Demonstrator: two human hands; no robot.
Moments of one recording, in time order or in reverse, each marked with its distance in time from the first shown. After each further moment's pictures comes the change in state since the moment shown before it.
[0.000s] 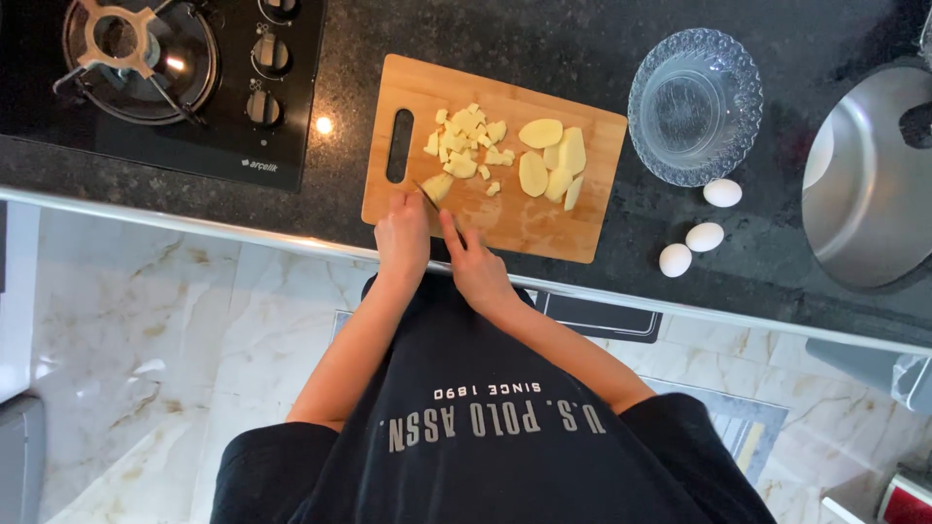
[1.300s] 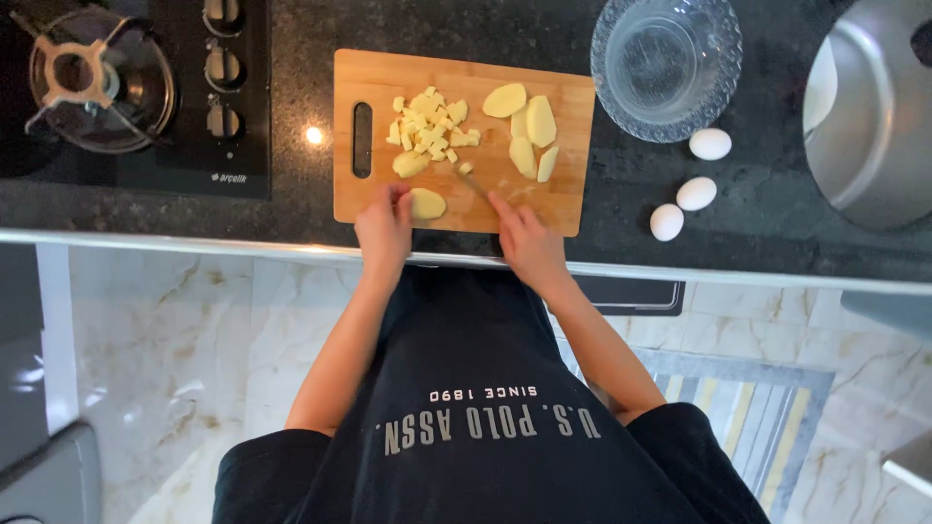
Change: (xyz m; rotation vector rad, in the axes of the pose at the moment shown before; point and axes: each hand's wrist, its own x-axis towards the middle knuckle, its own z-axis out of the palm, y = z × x) left_hand -0.001 0.016 -0.004 -0.404 0.001 -0.120; right_hand -0.036 0.077 -0.054 0.082 0.134 0.178
